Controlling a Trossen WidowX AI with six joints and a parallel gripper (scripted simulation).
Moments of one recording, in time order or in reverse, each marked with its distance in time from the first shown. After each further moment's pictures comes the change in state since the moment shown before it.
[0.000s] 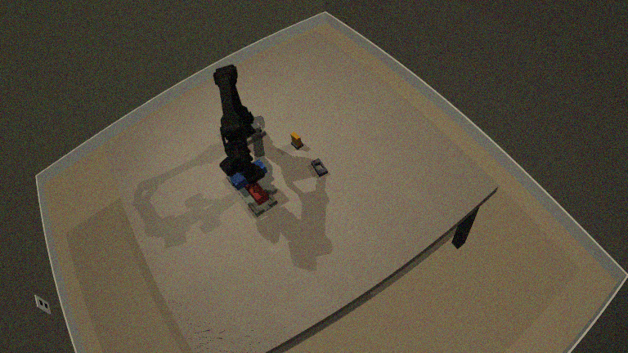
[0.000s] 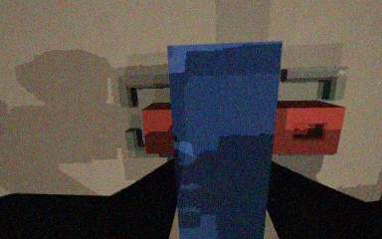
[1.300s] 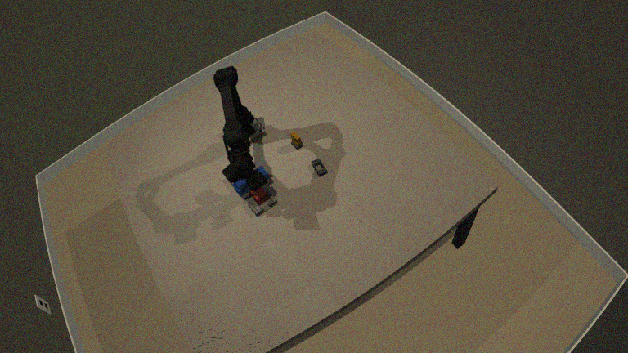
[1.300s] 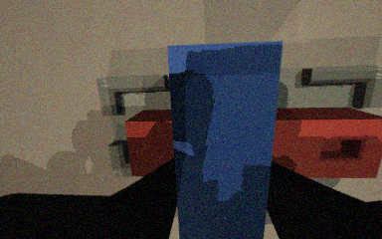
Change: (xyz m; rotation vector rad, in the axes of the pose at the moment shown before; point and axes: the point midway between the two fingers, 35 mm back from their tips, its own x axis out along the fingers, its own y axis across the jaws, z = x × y) arm 0.039 0.001 0.000 0.001 -0.001 0.002
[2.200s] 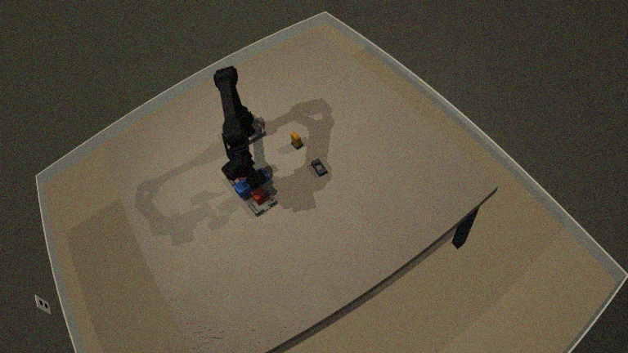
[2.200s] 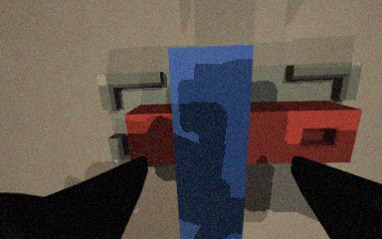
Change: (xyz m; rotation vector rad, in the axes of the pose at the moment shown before) arm -0.016 -0.003 -0.001 0.002 0.011 -0.024
